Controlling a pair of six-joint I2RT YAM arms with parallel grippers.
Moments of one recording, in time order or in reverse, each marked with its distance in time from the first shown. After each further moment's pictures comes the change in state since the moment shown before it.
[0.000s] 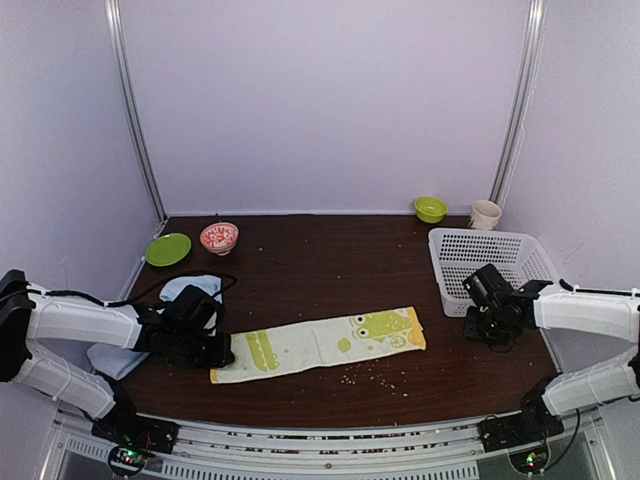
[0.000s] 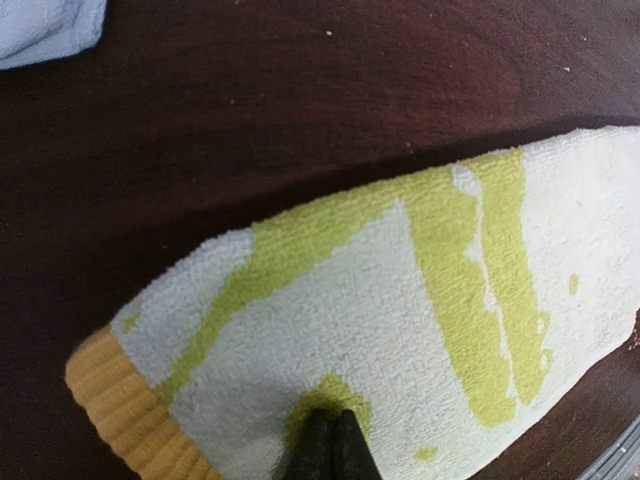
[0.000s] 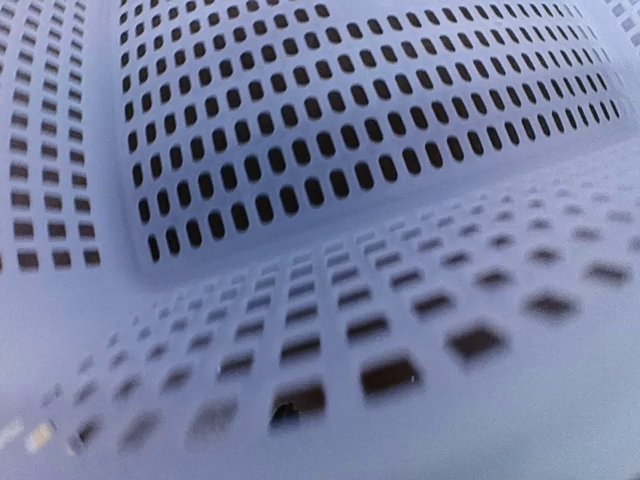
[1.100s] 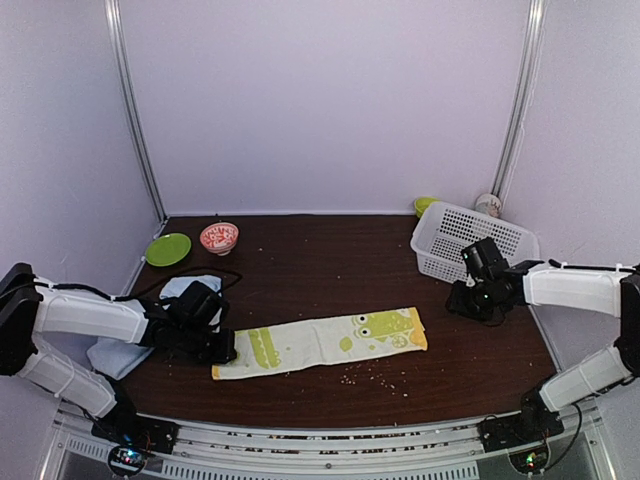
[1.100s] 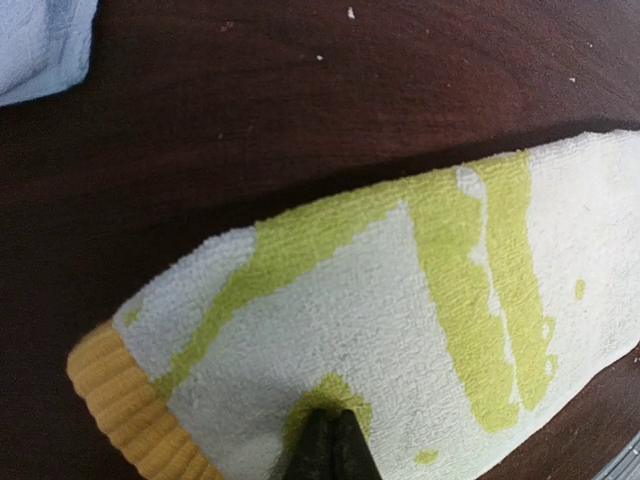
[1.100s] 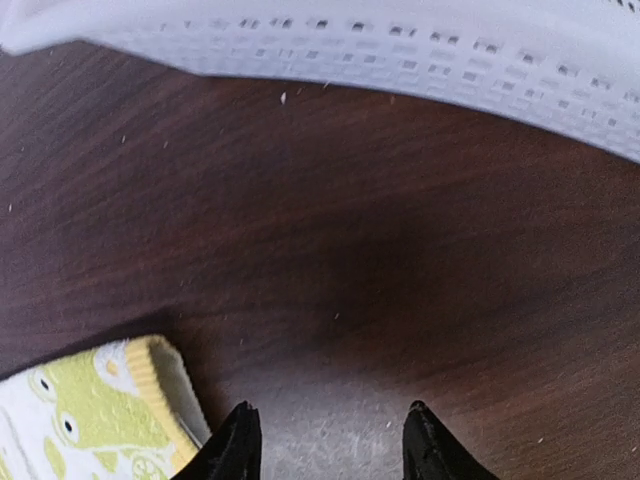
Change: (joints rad) left arm 0.000 0.053 0.048 -0.011 -0.021 0.020; right arm -0.100 0.163 0.154 0.180 -0.203 -0.140
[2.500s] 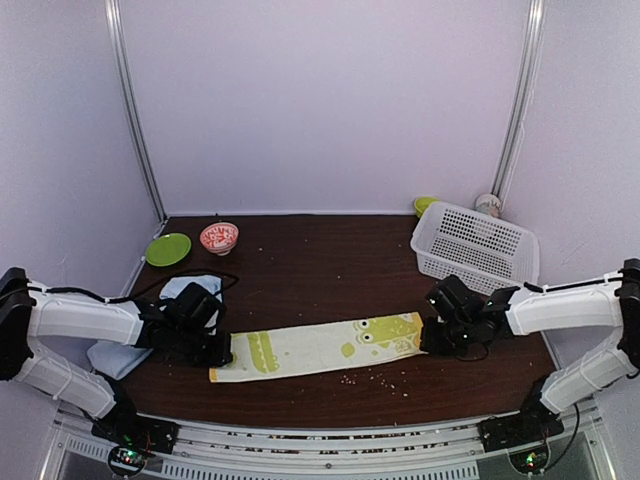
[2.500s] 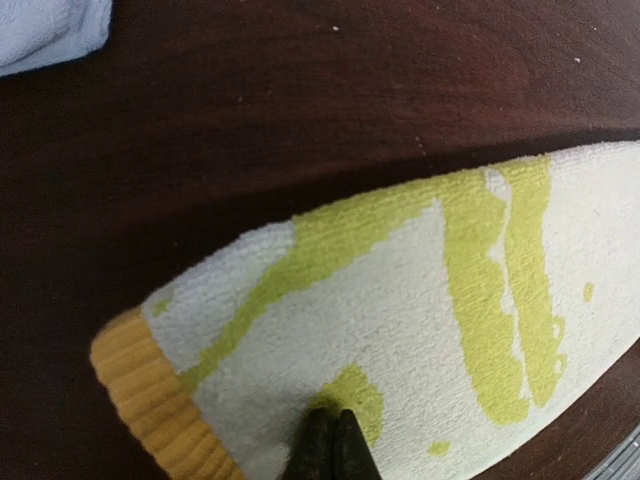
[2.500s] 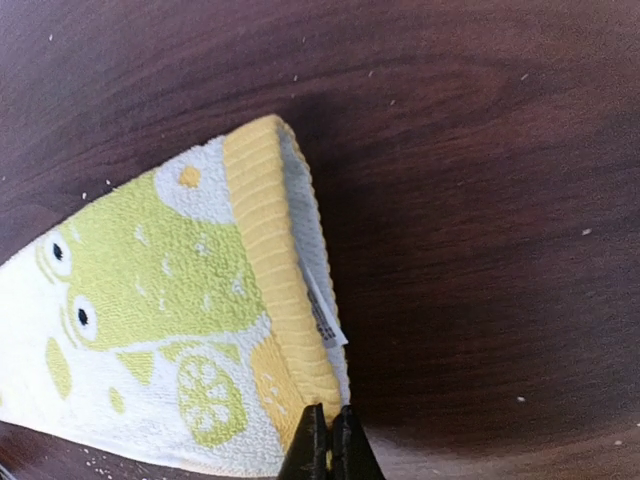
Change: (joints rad) left arm -0.002 -0.043 -0.013 -0.051 0.004 0.004; right arm 0.376 0.008 -0.114 0.042 -0.005 0.272
